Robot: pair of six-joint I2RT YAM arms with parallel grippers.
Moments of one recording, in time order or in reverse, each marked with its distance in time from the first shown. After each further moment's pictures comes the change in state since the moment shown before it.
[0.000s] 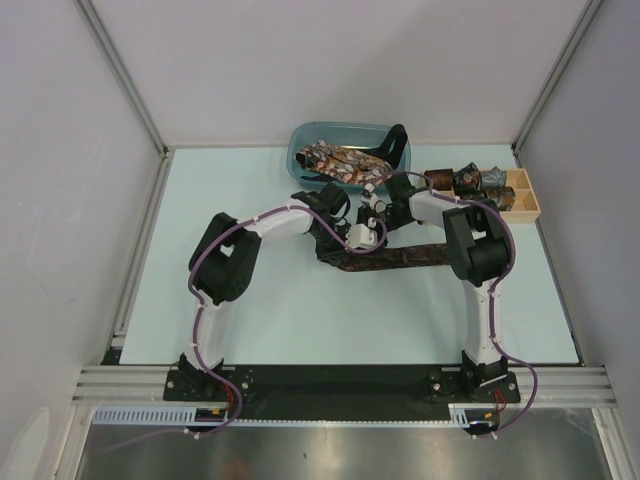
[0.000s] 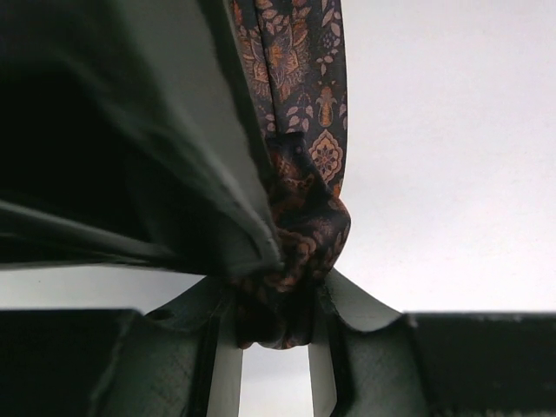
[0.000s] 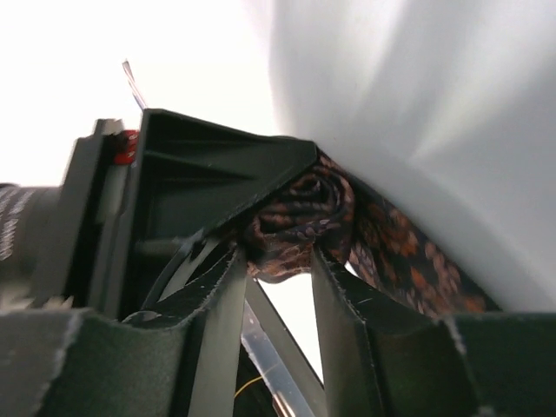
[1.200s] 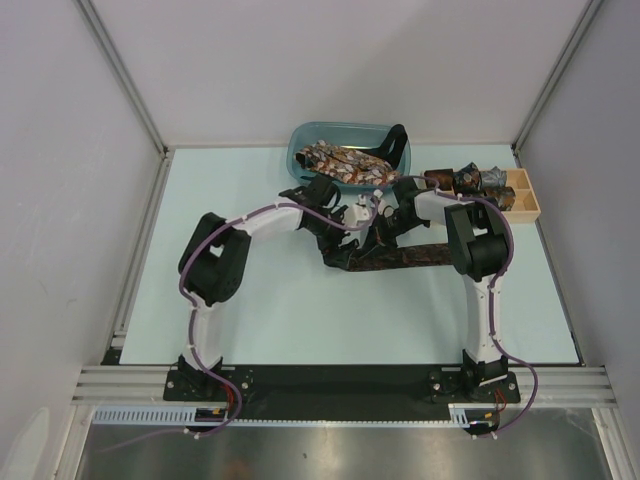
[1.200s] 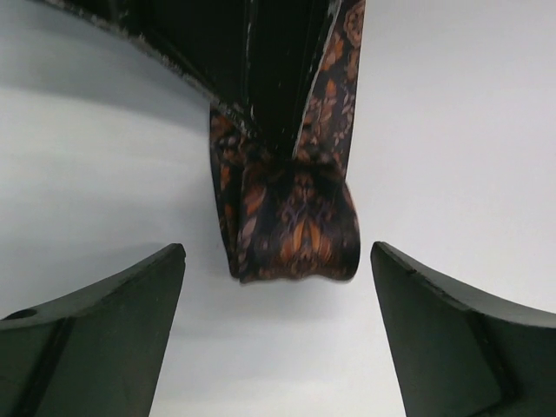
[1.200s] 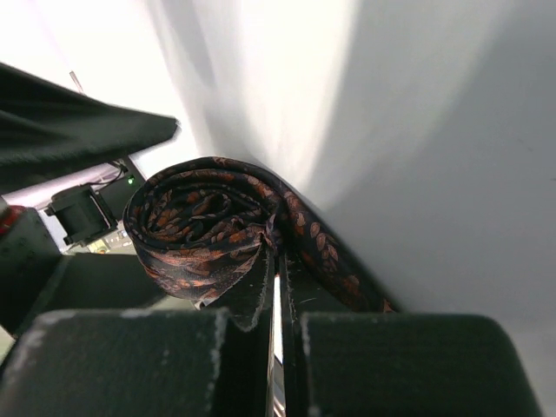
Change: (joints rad) left arm 0.052 -0.062 -0.060 0.155 0.173 -0.300; right arm -0.047 0.062 0.008 -0.081 0.094 -0.098
